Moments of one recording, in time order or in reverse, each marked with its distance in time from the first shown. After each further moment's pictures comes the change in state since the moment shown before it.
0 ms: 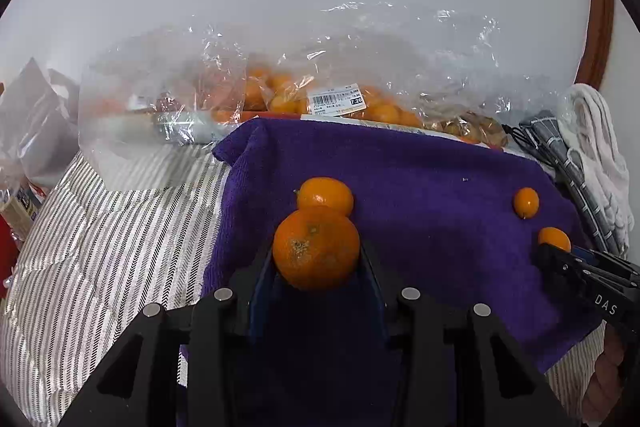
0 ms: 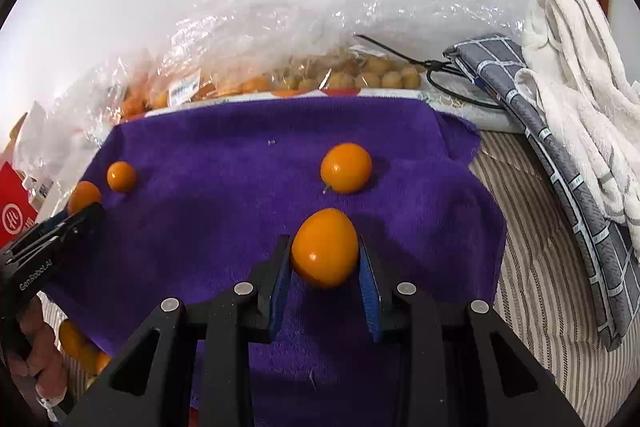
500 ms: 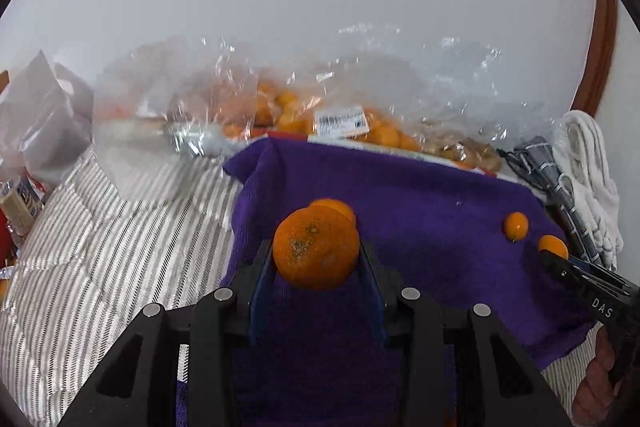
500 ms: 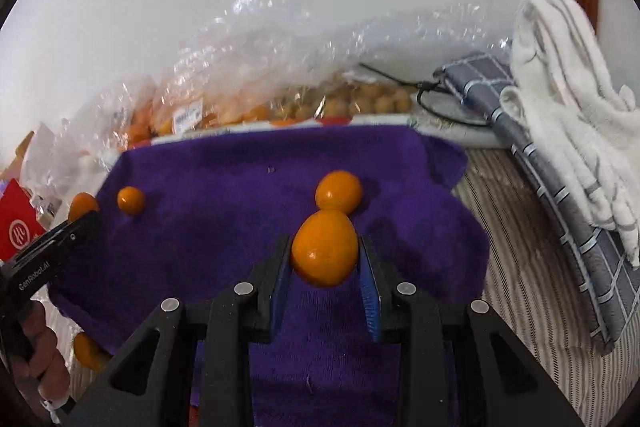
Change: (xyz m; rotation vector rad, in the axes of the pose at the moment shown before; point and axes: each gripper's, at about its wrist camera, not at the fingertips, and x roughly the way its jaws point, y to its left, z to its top) left arm -0.011 0.011 0.008 -0.058 -0.032 -0.031; right arm -0.017 -0.008 0.004 0.027 -0.066 0.019
